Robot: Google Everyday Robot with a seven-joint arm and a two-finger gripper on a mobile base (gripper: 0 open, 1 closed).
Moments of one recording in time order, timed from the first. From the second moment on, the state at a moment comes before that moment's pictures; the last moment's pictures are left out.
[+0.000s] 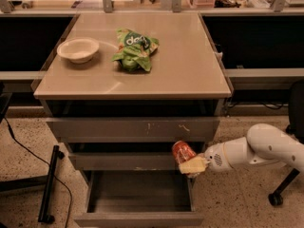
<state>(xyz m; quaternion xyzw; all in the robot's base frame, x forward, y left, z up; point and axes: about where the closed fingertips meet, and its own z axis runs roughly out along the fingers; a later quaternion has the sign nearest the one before) 0.481 -0.132 0.585 -0.25 0.87 0.38 0.20</state>
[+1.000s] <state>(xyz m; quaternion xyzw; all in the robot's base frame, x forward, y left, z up) 0.491 -0.125 0.526 -0.20 0.88 0.40 0.15</state>
